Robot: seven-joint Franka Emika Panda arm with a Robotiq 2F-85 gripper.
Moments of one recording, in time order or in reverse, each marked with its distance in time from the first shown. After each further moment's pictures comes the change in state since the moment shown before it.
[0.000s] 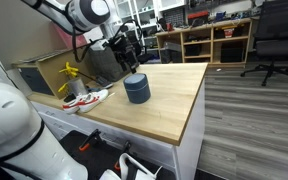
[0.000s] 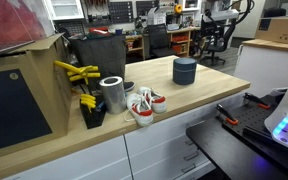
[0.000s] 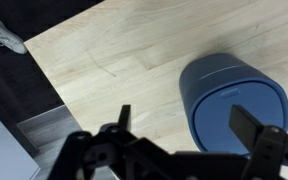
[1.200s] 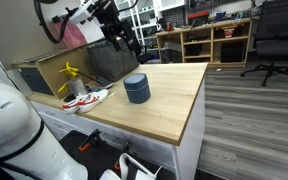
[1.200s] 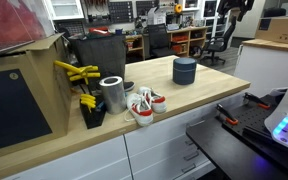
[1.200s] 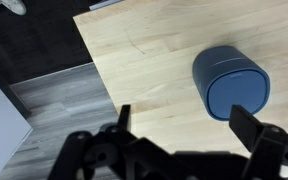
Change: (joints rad) arm -0.012 -0.427 -0.157 -0.077 -0.010 -0.193 -0.304
